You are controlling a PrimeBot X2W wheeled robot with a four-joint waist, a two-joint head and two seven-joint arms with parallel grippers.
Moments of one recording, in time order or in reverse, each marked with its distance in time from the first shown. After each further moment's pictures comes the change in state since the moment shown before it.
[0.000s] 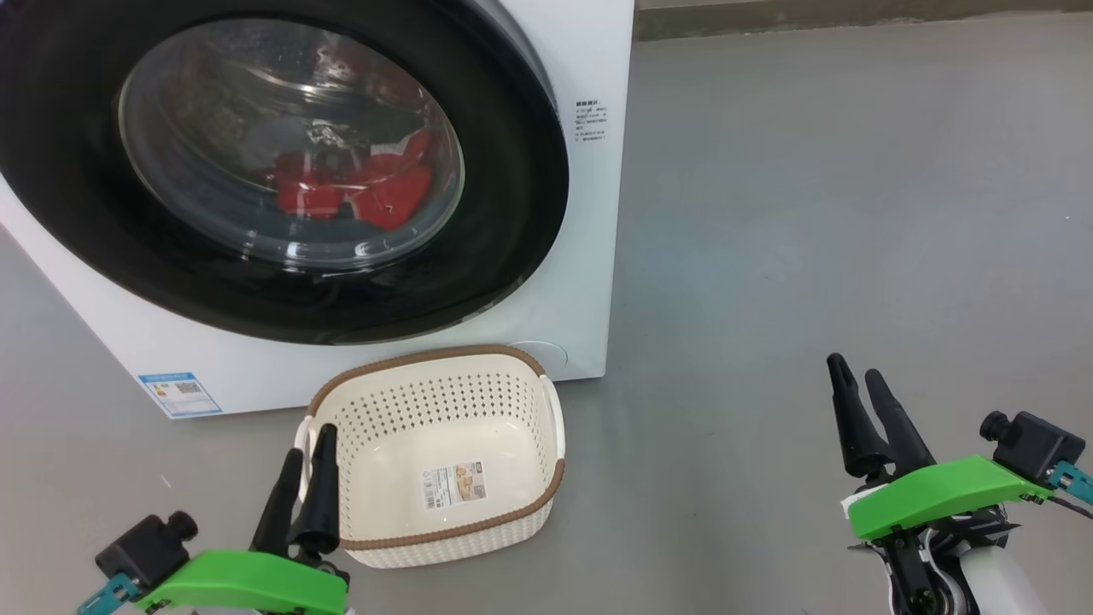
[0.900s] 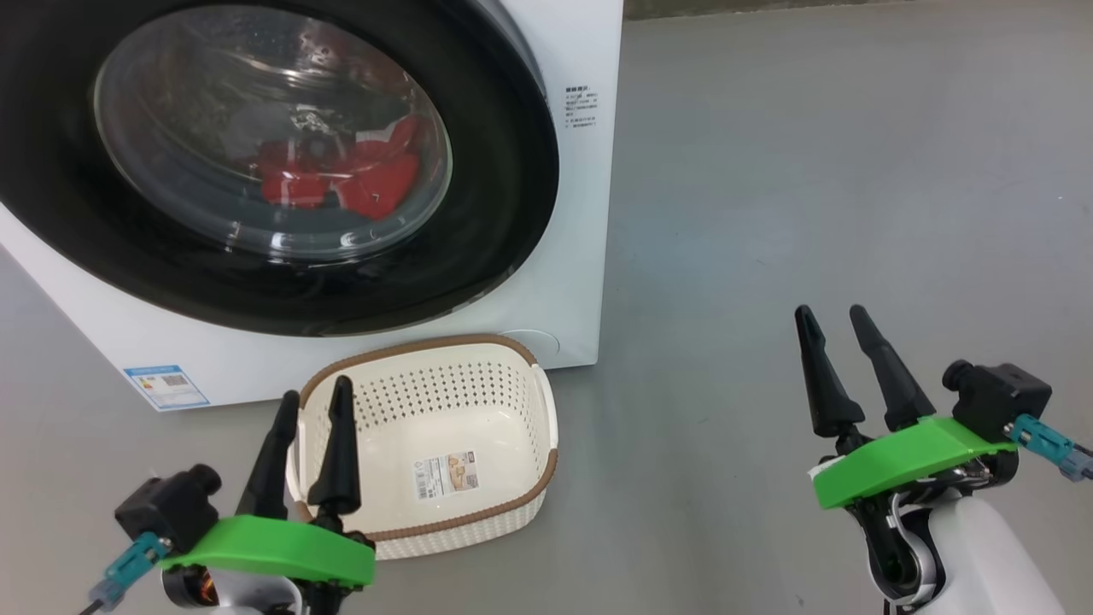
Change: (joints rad) left arm -0.061 0.002 -0.042 -0.040 0.298 0.044 -0.078; right arm -0.083 -0.006 0.050 -0.014 -0.326 0.000 -0.079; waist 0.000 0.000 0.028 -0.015
